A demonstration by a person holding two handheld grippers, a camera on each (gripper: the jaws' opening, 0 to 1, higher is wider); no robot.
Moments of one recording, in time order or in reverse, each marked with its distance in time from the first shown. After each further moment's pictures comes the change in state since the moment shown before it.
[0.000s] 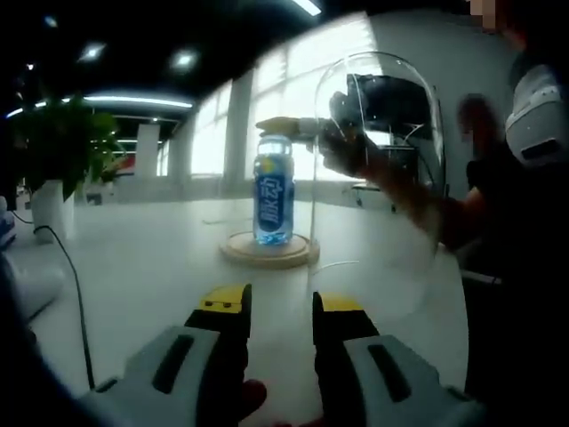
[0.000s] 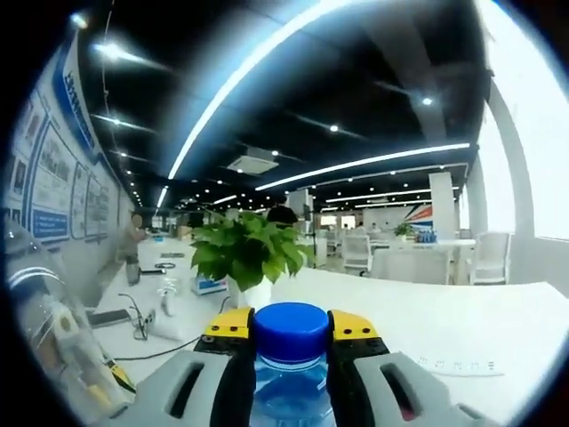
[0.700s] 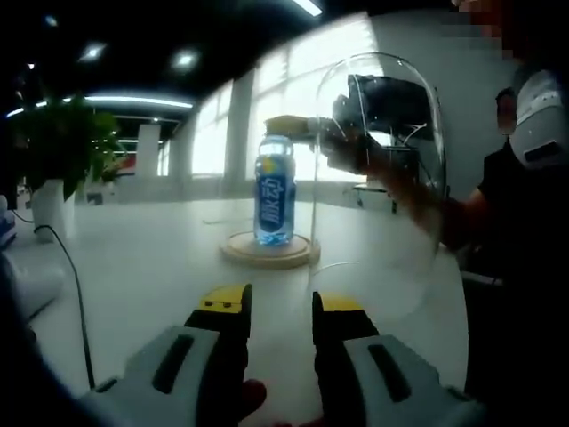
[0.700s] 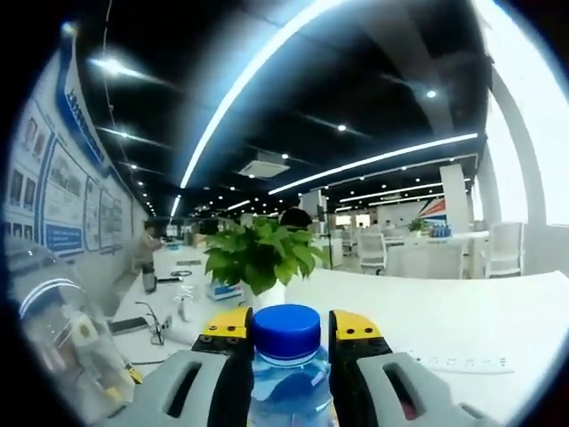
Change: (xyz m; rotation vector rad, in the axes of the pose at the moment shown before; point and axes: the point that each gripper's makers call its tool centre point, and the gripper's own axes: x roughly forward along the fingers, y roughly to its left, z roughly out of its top) left arm 0.000 0.001 0.000 -0.005 -0.003 0.001; right arm -0.008 -0.003 0.005 0.069 -0.011 0.085
